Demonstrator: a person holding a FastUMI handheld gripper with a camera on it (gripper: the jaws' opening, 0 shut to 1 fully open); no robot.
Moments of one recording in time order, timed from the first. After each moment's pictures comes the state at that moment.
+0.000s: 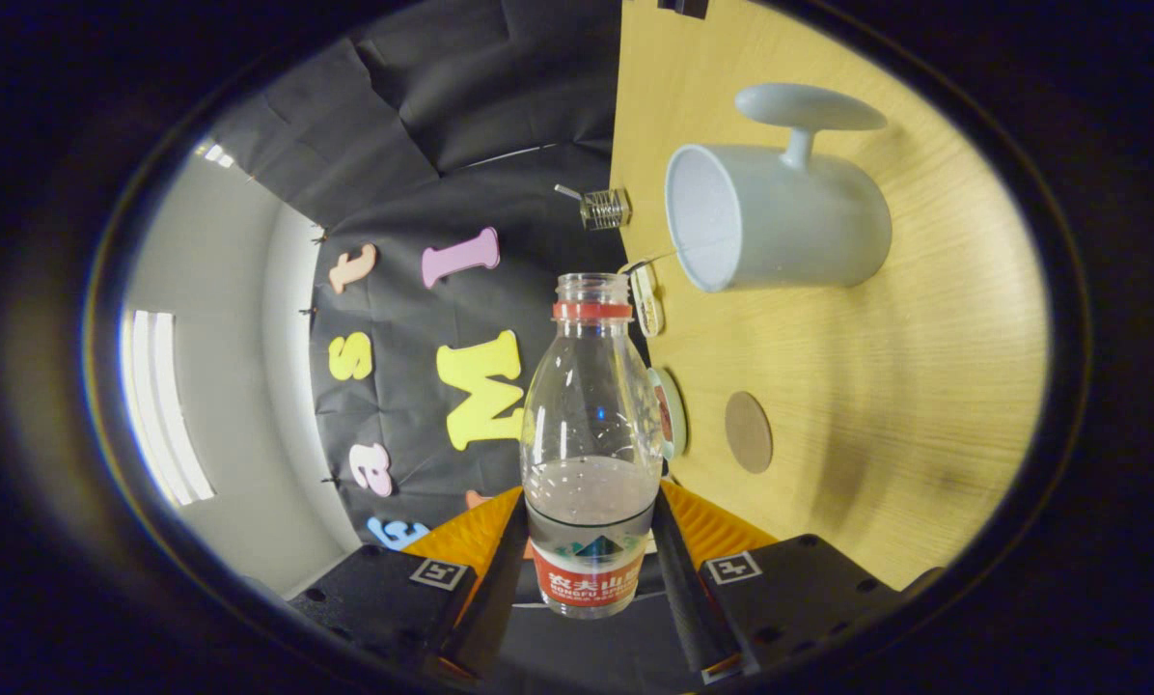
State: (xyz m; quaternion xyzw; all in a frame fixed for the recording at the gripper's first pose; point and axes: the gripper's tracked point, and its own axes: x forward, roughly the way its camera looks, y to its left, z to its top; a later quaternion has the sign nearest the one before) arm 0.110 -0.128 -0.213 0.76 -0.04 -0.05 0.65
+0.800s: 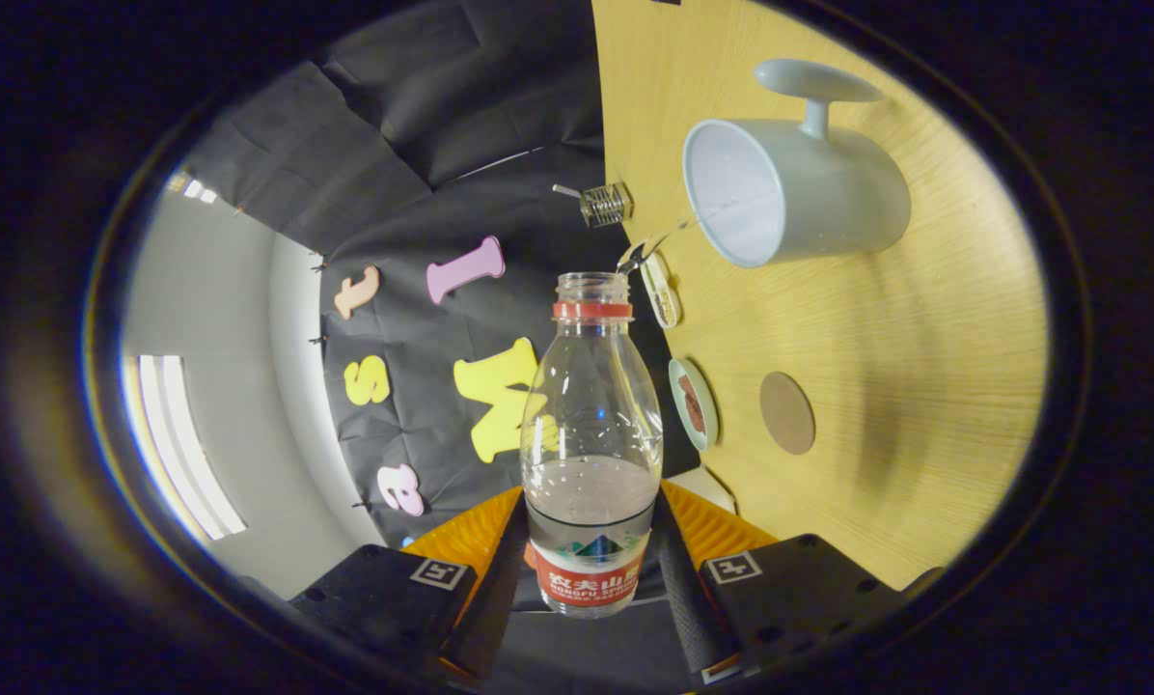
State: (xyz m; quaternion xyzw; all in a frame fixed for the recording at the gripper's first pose) arm 0.128 -0.128 -0.186 0.79 -0.07 -0.03 0.60
